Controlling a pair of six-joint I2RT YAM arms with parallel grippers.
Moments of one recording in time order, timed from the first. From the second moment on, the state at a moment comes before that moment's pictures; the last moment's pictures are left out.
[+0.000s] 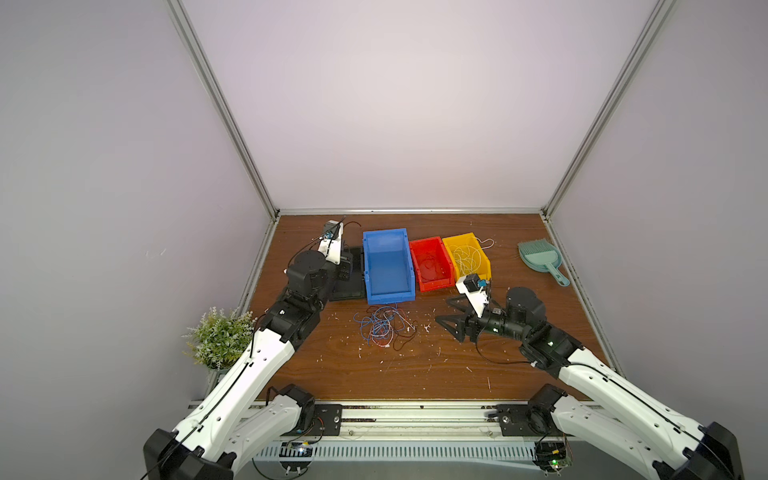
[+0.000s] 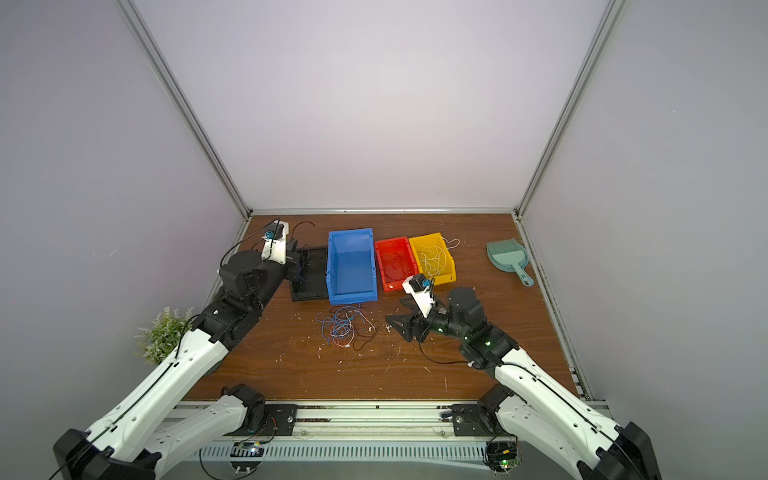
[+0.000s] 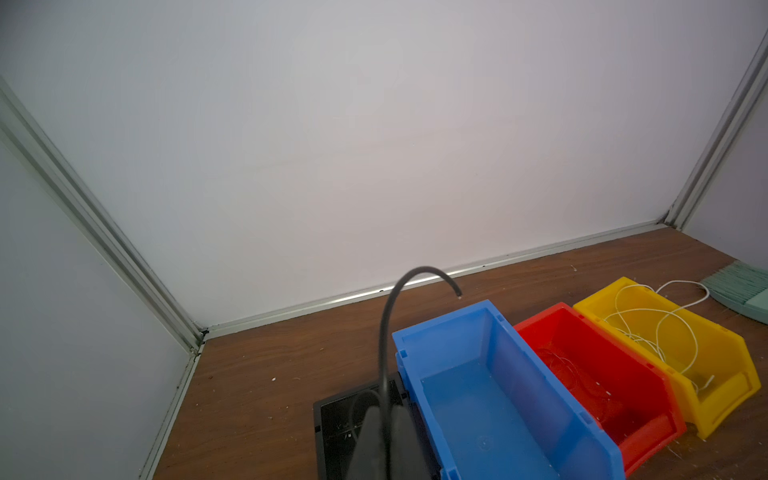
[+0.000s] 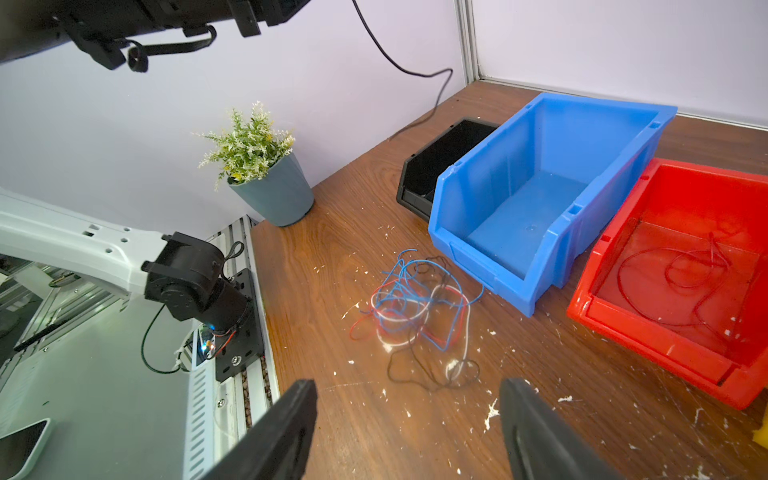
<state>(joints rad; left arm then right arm) -0.41 0.95 0.87 -0.09 -0.23 0.06 0.66 0.85 0.57 -0.05 -0.46 0.16</state>
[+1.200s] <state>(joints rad) -0.13 1.43 0.75 0.09 0.10 0.00 0.66 0.96 0.62 -0.15 -0.48 0.15</state>
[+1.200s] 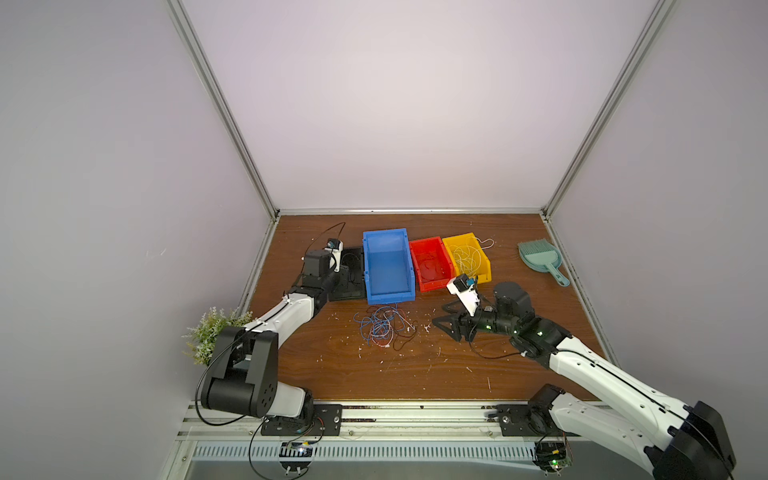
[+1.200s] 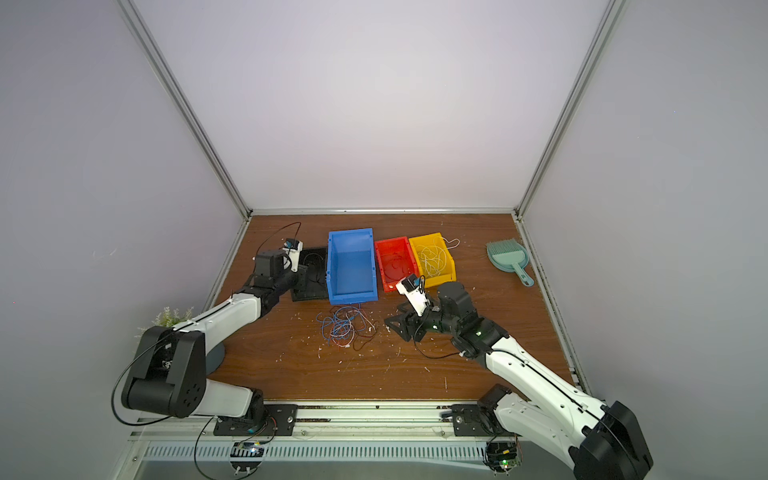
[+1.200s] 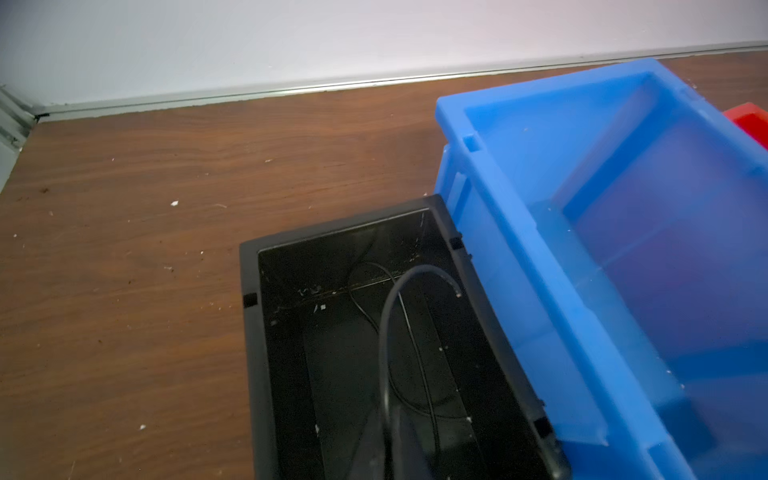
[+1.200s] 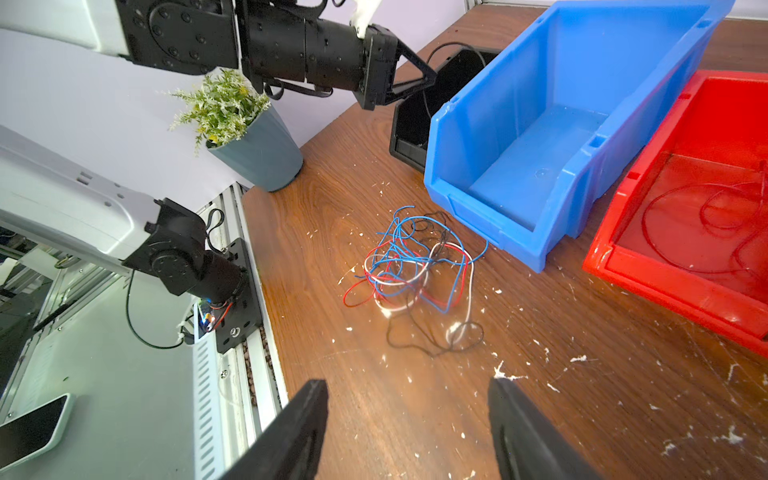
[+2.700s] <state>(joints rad) -0.53 1.04 0.48 -0.26 0.18 -0.57 0.87 1.56 0.85 -0.24 -0.23 0.39</state>
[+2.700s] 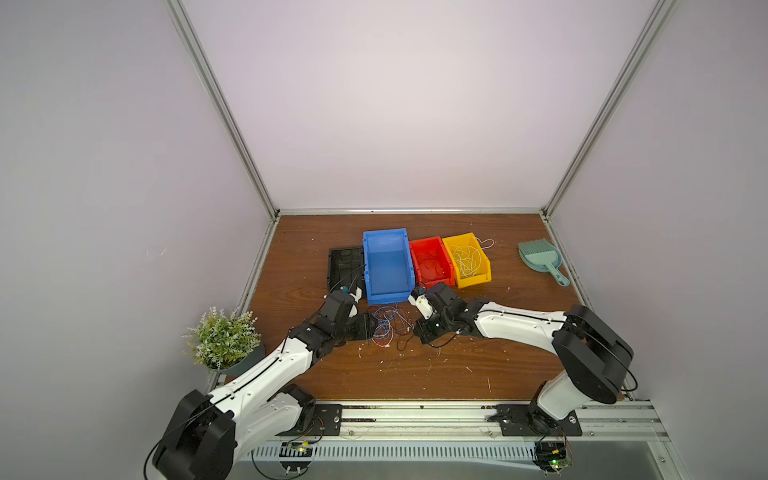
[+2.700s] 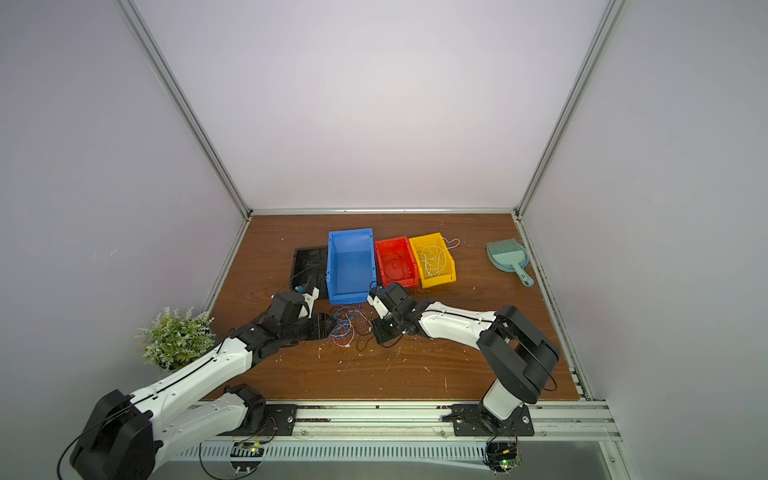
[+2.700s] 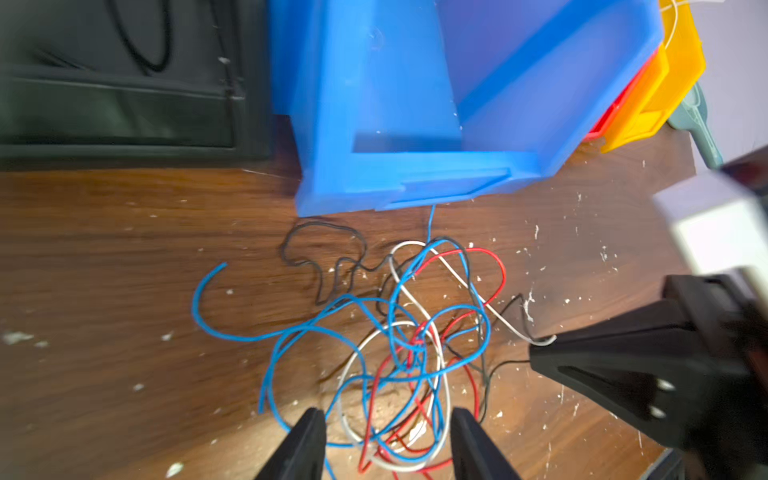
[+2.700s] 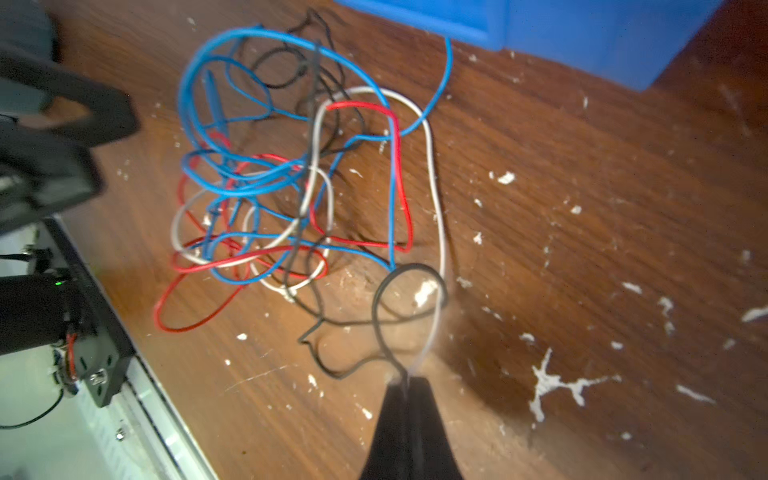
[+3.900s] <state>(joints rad) -0.68 1.40 0.52 -0.02 -0.06 -0.53 0.89 0.98 1.53 -0.64 0.17 0.14</state>
